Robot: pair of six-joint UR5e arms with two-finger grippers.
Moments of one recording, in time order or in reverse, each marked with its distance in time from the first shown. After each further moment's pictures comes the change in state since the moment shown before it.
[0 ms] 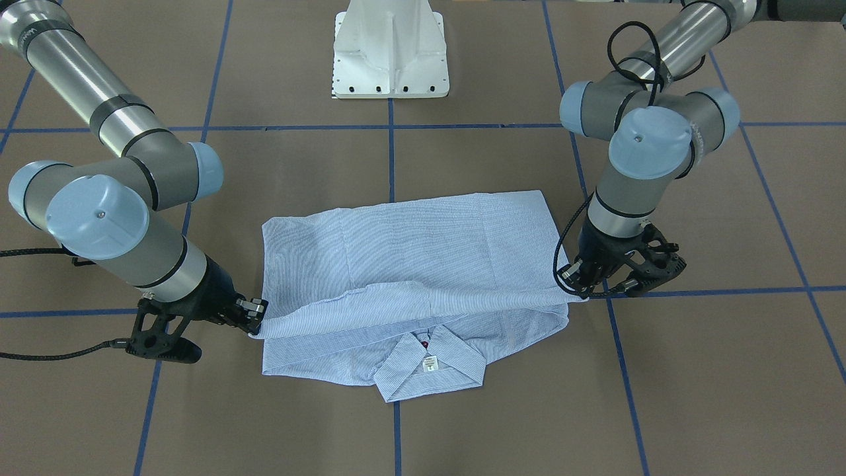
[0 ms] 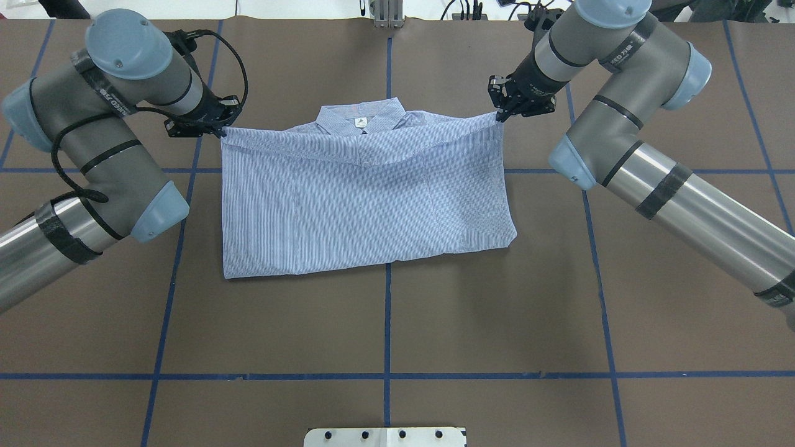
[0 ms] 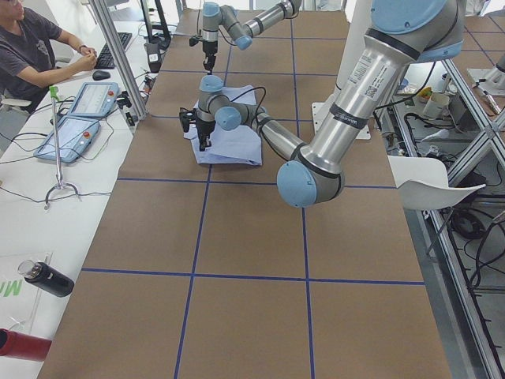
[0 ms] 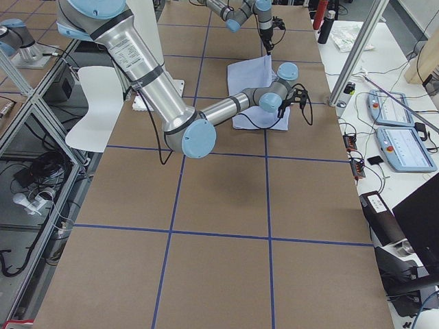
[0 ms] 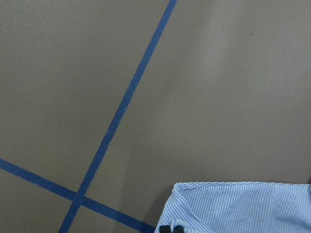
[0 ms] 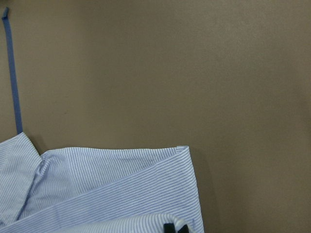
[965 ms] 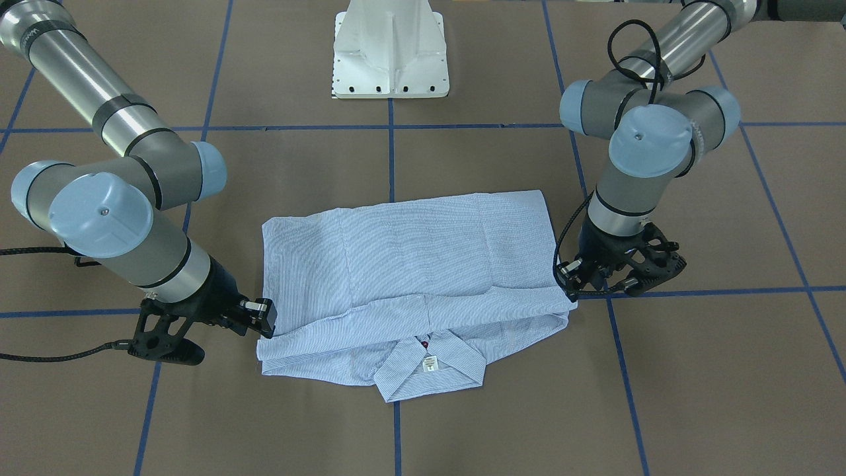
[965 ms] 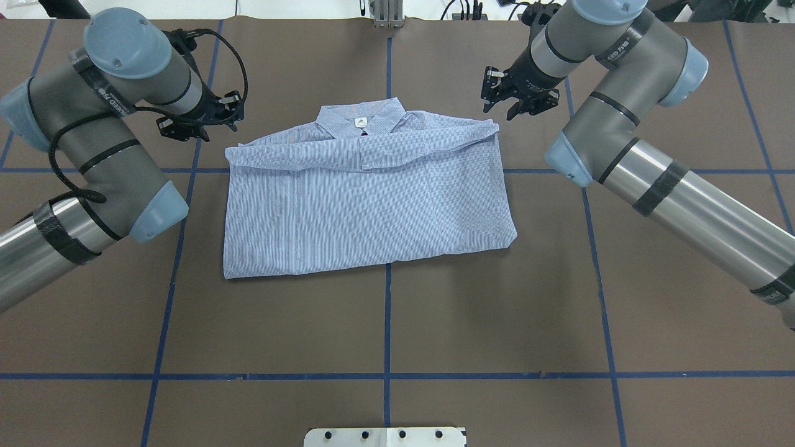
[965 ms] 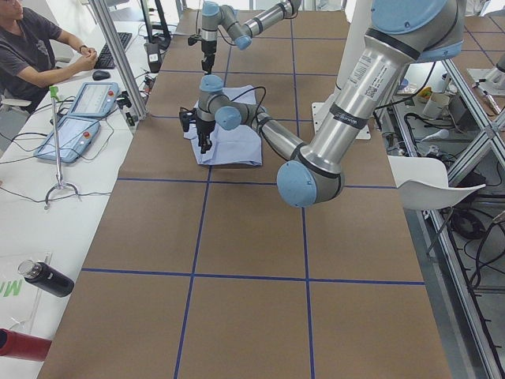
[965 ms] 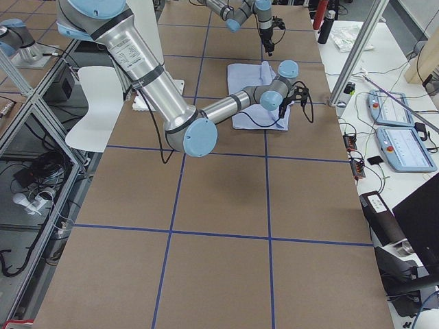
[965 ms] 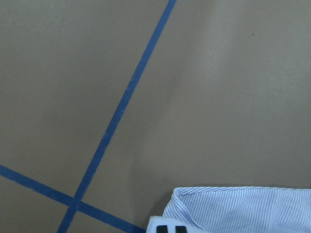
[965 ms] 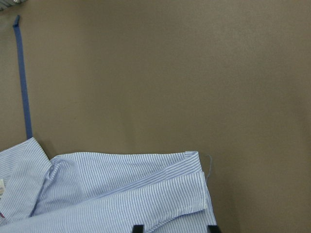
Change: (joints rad) left arm -0.001 0.006 -0.023 0.008 0.000 0.005; right arm 0.001 0.011 -0.002 0.002 -0.010 0.006
